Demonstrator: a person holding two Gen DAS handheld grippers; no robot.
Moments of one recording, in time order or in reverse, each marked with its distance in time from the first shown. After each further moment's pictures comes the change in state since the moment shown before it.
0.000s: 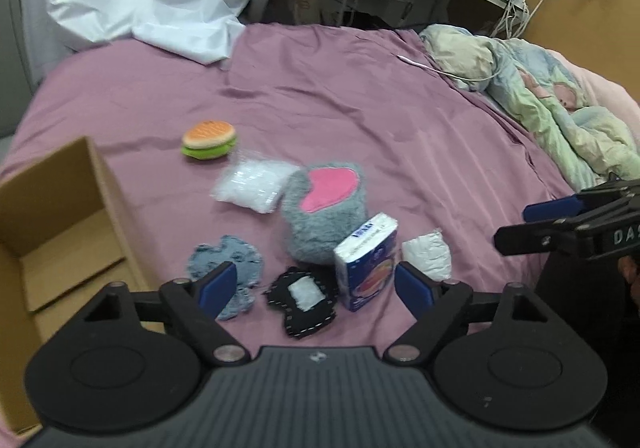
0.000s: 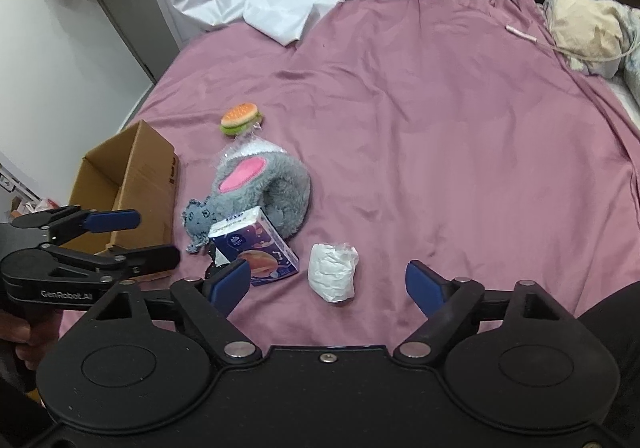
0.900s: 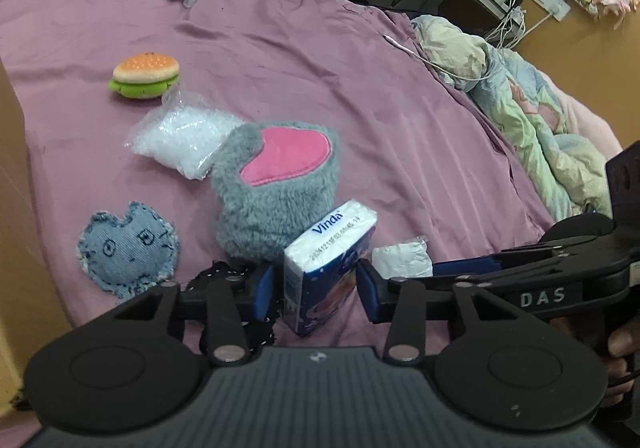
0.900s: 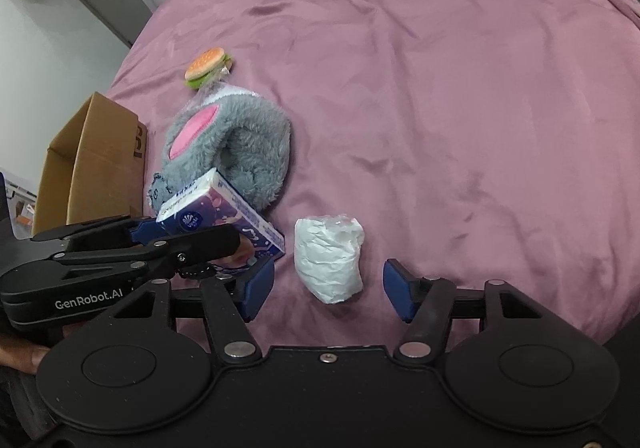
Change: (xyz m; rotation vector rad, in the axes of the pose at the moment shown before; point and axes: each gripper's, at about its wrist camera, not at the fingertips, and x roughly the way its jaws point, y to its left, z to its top) left arm 0.074 0.007 -0.005 -0.155 0.055 -0.182; right arm 0.076 -0.015 -0.004 0.075 0.150 0.045
